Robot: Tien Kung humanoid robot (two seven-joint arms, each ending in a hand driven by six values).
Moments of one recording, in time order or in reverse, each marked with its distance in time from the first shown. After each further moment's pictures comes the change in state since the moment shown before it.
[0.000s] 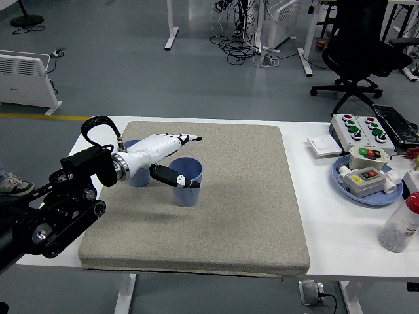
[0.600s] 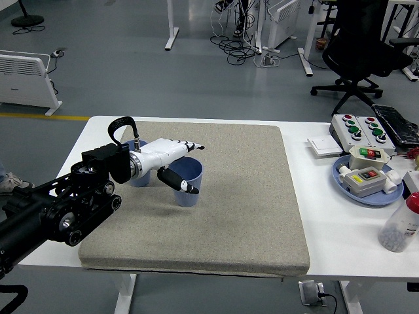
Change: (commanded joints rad) left arm -0.098 -0.082 0.096 0.220 0.033 0.014 -0.025; right arm 0.010 -0.004 0.001 0.001 -0.015 0.003 -0.001
